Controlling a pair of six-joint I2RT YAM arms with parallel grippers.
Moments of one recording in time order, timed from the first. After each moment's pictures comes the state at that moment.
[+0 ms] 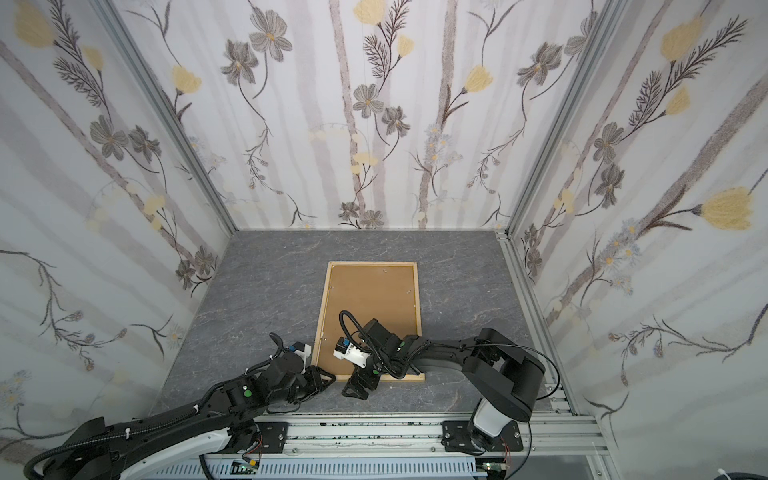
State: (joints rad) left arm -0.92 0.79 0.16 -0.13 0.11 -1.29; right arm 1.01 1.61 0.75 -0.09 -0.50 -0.02
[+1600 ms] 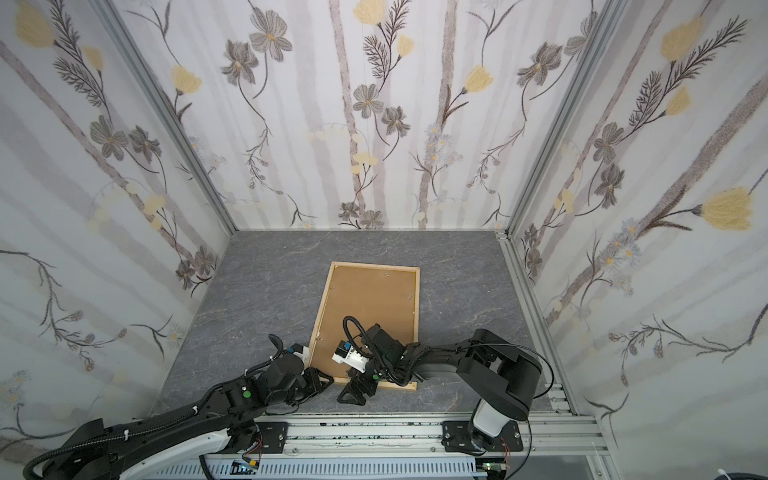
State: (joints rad) left arm -0.92 0.77 0.15 -0.17 0.10 -1.29; right arm 1.02 1.63 0.65 0.14 -0.65 0.09
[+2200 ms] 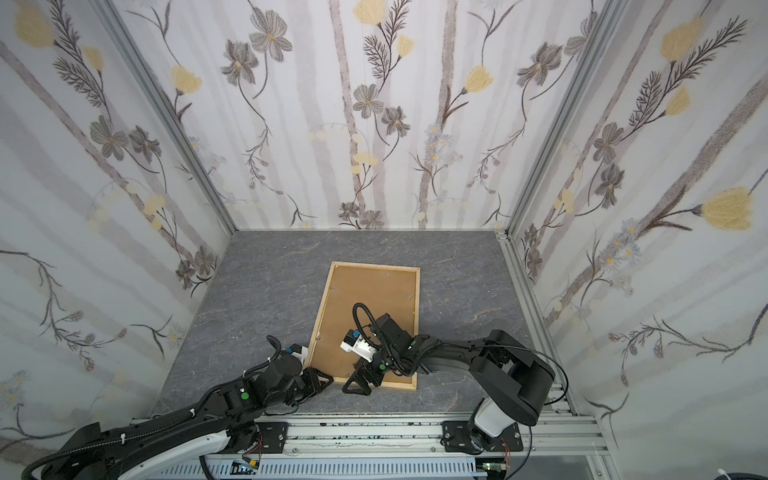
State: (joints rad) left arm -0.92 0.75 0.14 -0.17 0.10 -1.31; right arm 0.94 1.57 0.67 0.04 -0.71 0.11
